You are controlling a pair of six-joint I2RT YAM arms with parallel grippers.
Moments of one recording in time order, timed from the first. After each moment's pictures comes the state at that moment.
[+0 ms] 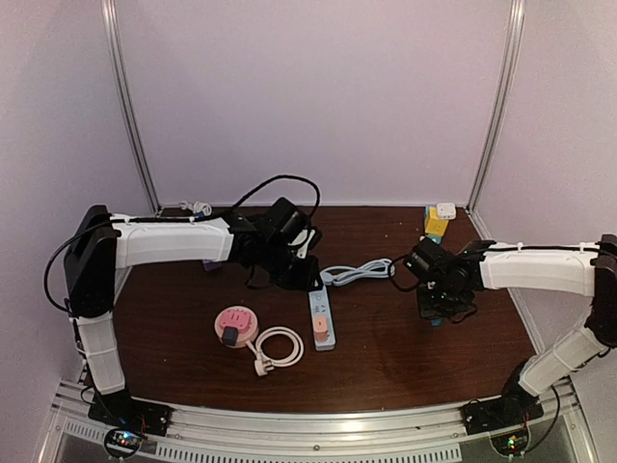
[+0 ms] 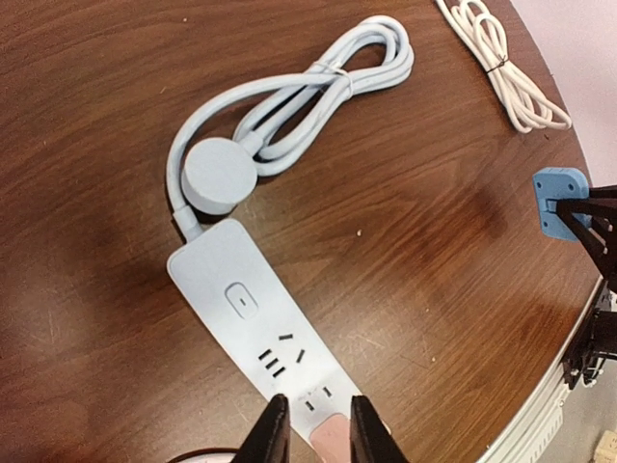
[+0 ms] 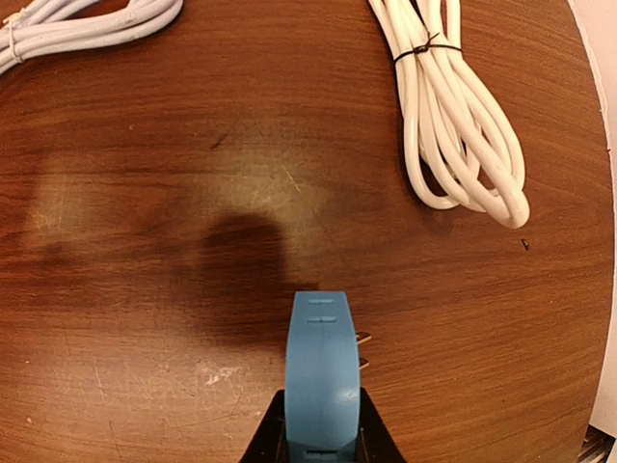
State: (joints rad) left arm -0.89 1.92 1.47 -0.47 0.16 -0.52; right arm 0.70 1.43 0.88 -0.77 0.41 0.66
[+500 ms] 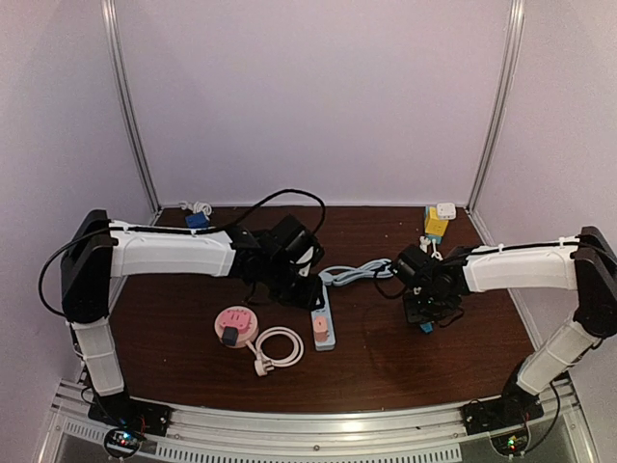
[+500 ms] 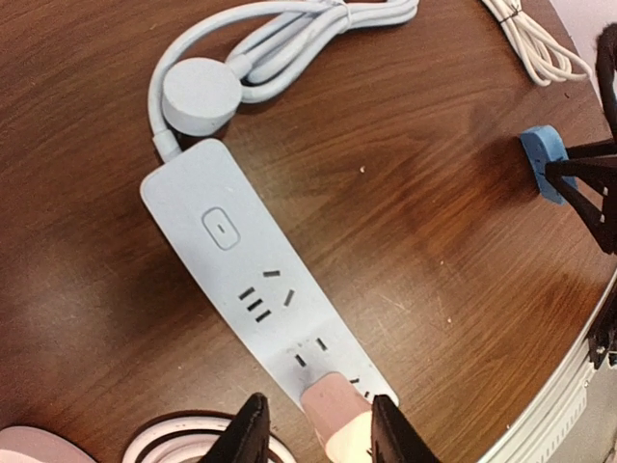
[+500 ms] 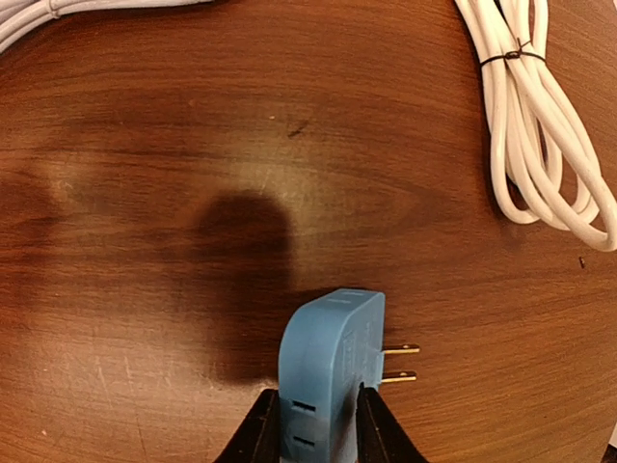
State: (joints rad) left arm -0.97 1.89 1.39 -0.49 0.08 -0.55; right arm 0.75 1.53 0.90 -0.69 0.38 0.65
